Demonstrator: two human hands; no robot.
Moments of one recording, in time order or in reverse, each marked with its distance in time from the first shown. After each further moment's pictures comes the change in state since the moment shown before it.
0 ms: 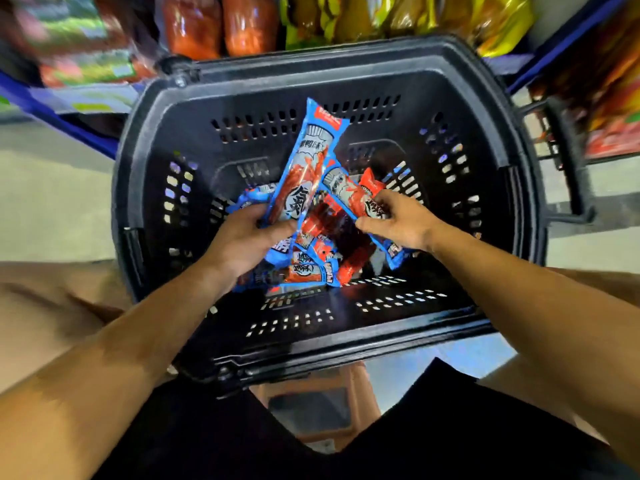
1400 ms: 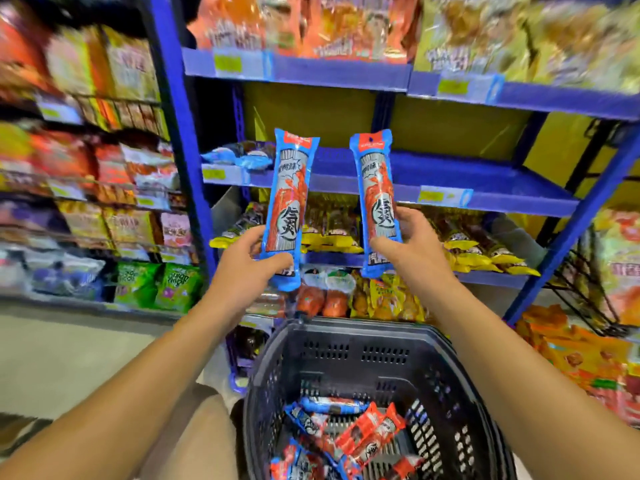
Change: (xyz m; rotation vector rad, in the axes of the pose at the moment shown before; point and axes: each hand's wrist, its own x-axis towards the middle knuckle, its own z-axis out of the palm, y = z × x) left_hand -0.223 0.213 -0.145 -0.260 0.467 0.766; right_hand -0.229 -0.306 -0.138 0.427 0.622 -0.795
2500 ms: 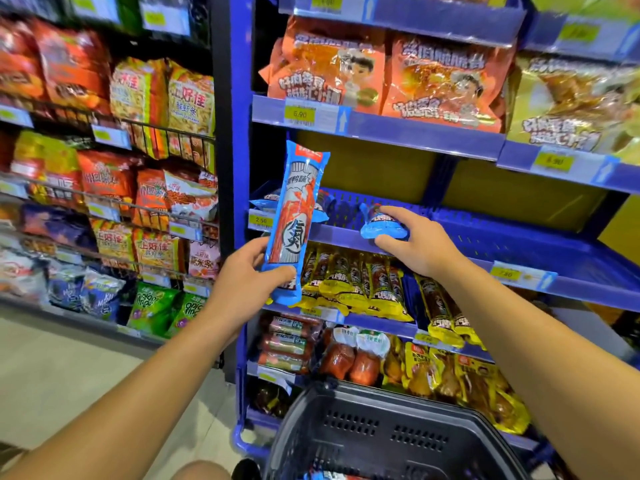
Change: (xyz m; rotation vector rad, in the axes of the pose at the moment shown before) left_hand 0.084 0.007 -0.074 -0.022 0.073 0.080; right_hand 0.160 -0.041 0.066 -0.635 -0.233 -0.264
